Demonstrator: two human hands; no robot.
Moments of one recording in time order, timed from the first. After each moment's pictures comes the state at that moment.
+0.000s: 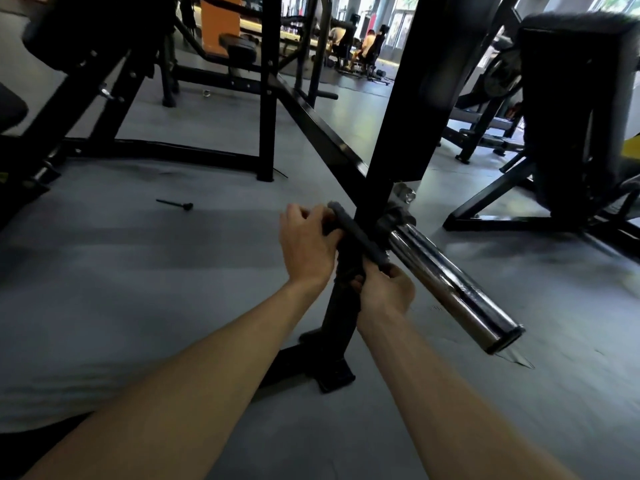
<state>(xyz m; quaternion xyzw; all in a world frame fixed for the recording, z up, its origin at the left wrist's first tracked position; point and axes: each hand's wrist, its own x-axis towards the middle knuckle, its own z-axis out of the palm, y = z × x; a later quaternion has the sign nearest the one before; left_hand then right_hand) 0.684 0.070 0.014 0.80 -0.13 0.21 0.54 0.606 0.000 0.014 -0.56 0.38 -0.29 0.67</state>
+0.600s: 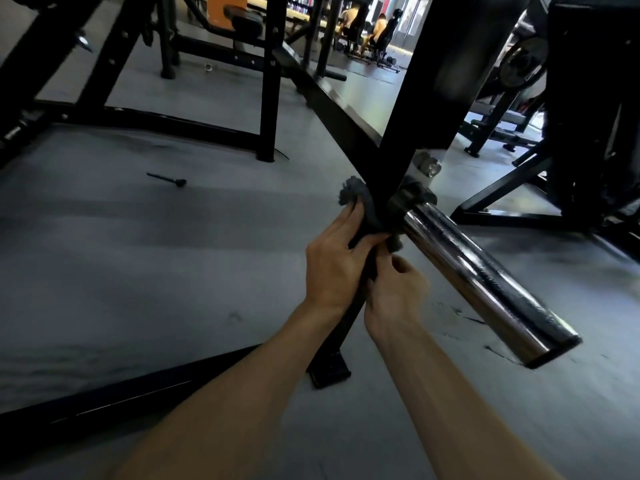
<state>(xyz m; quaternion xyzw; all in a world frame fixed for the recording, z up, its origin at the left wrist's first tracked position) 0.655 0.037 -0.024 0.67 -0.22 0.19 0.68 0.610 -0.022 -0.011 -0.55 0.30 -0.29 0.73</state>
